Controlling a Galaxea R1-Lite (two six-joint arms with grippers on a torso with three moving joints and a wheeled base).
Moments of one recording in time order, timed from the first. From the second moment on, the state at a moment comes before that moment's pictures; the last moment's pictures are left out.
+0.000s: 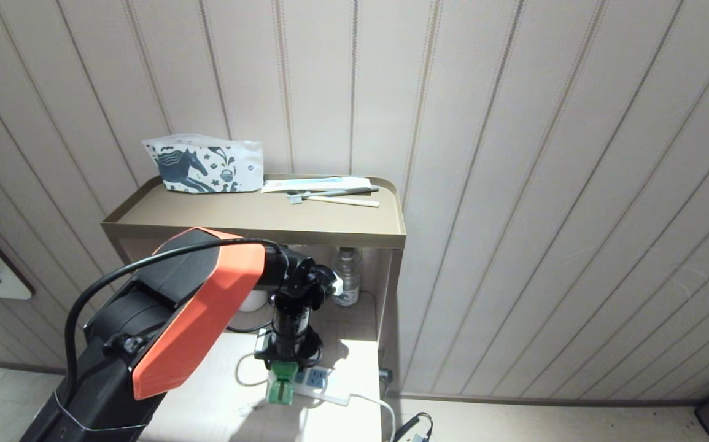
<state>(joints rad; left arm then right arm) -0.58 2.60 -1.91 0.86 0.21 -0.56 -0.01 0.00 -0.03 0.09 0.02 -0.03</state>
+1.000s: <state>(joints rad) -0.60 2.60 -1.92 0.93 0.21 -0.59 -0.01 0.00 -0.03 0.09 0.02 -0.03</state>
